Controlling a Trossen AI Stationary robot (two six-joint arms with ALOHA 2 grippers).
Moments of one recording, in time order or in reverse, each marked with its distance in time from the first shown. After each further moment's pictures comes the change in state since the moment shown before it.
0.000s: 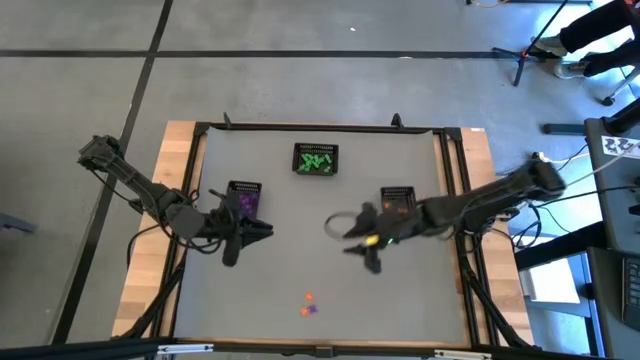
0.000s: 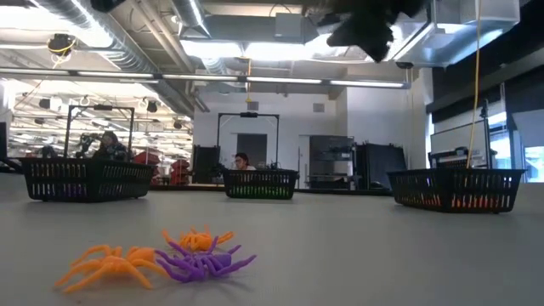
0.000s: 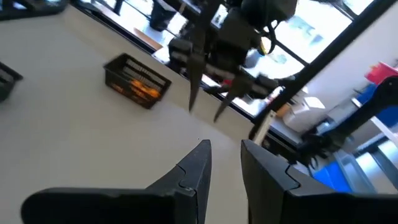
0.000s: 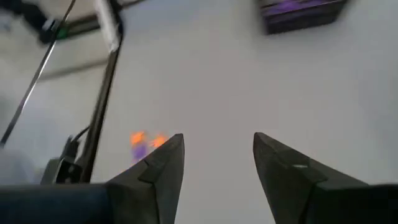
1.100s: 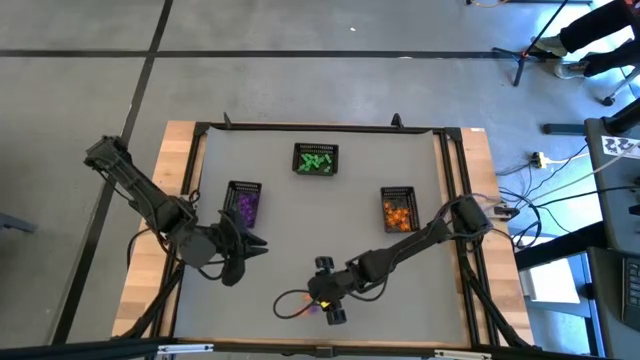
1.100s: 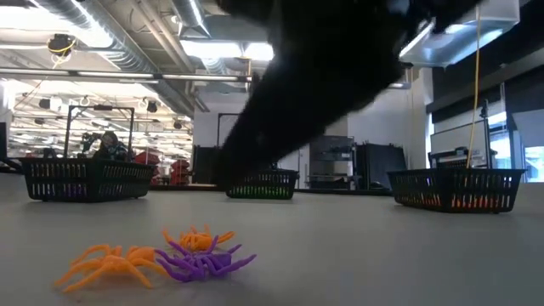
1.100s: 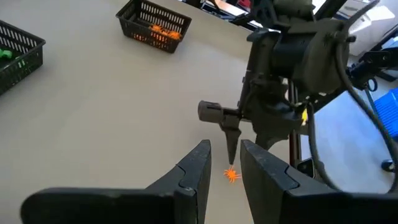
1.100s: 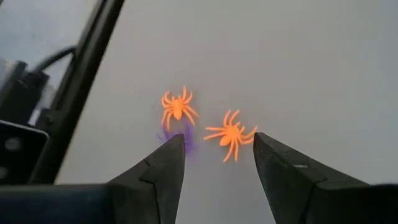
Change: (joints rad) left arm -0.105 0.164 0.211 -0.437 0.003 -0.058; right arm 0.149 0.704 0.441 0.022 -0.065 -0.139
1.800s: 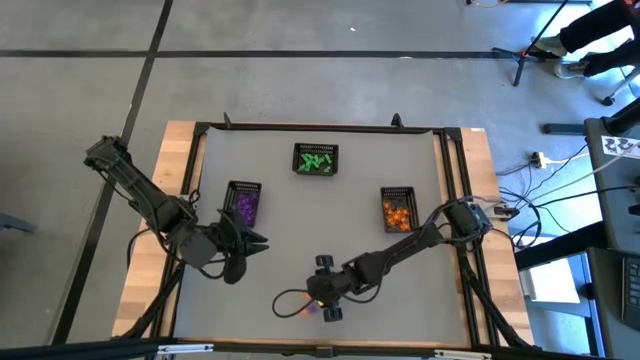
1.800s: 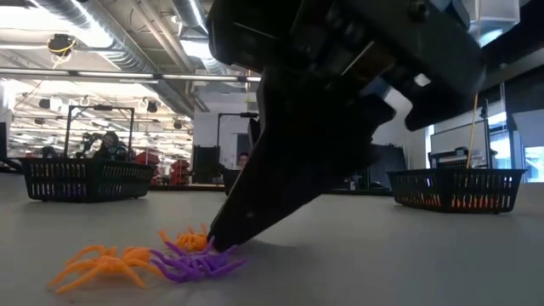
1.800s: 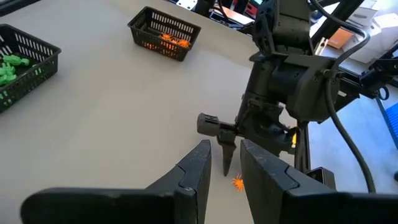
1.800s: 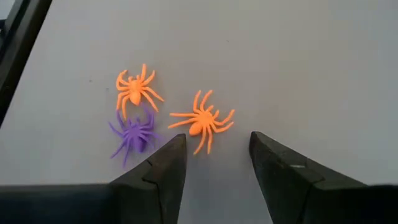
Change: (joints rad) left arm 0.002 0.001 0.000 -0.003 -0.045 0.001; right arm -0.006 0.076 0.002 0.009 0.054 0.012
